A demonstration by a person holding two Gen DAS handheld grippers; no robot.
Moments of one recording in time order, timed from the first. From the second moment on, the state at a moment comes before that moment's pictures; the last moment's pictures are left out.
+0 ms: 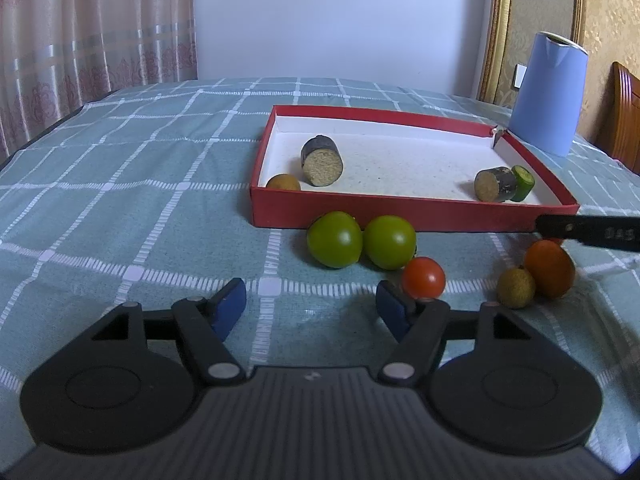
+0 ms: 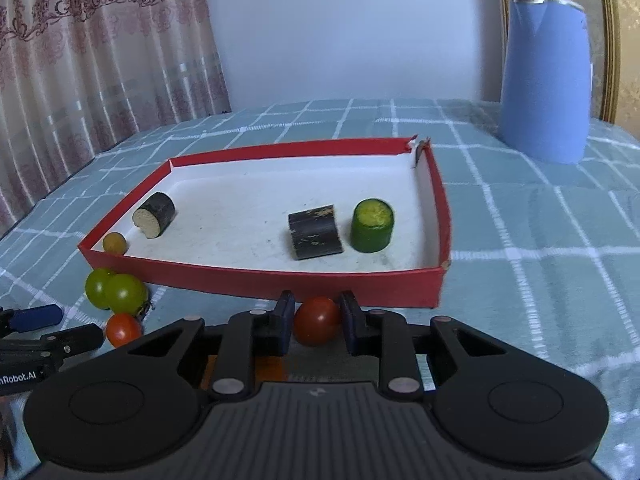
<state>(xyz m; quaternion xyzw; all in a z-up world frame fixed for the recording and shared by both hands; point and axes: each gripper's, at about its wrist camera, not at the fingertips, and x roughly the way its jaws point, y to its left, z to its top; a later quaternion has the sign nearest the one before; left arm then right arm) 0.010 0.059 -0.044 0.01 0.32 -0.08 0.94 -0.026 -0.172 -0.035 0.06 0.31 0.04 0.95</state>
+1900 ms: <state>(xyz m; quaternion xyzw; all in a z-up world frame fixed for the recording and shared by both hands) 0.010 0.064 -0.044 -0.01 0.32 -0.09 0.94 0.023 -0.195 -0.033 -0.01 0.31 -0.01 0.95</state>
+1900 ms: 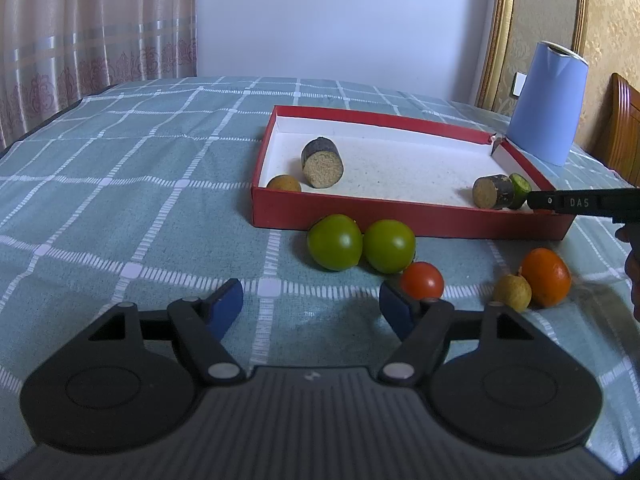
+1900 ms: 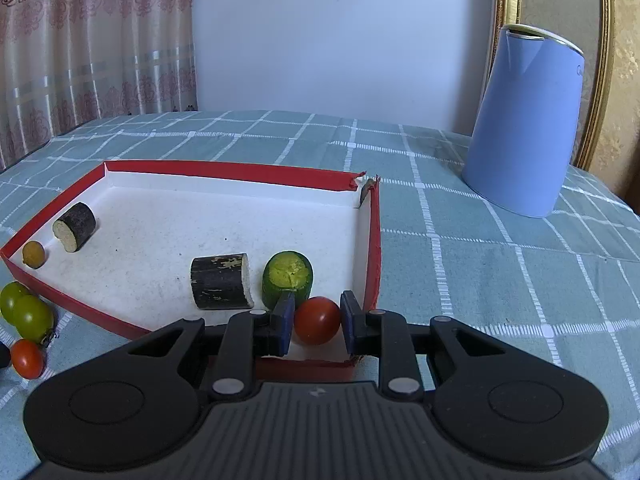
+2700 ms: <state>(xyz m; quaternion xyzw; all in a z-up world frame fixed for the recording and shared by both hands) 0.008 0.063 -0.043 -0.01 0.31 -0.08 0.95 -0.043 -0.222 -0.042 0.02 0.32 -0.02 0.95</state>
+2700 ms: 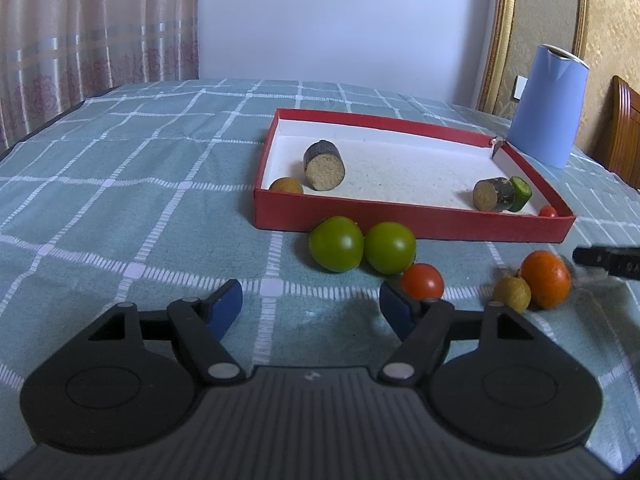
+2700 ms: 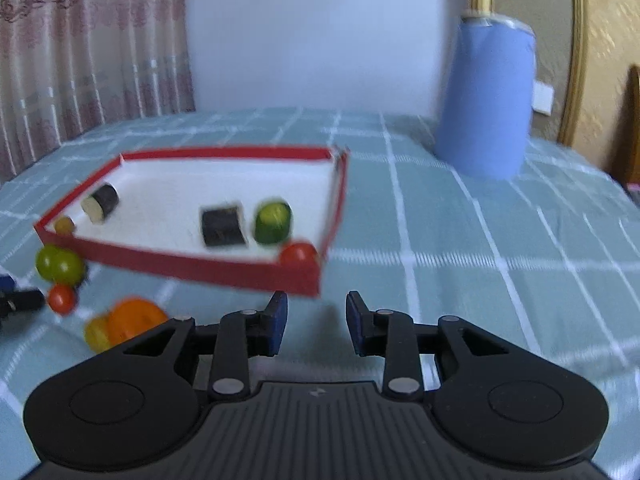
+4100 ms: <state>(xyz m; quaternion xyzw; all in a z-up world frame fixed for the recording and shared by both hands) 0.032 0.050 -0.019 0.01 0.27 -0.10 0.96 -0.043 -0.235 -0.054 0.07 0.31 -0.05 0.95</state>
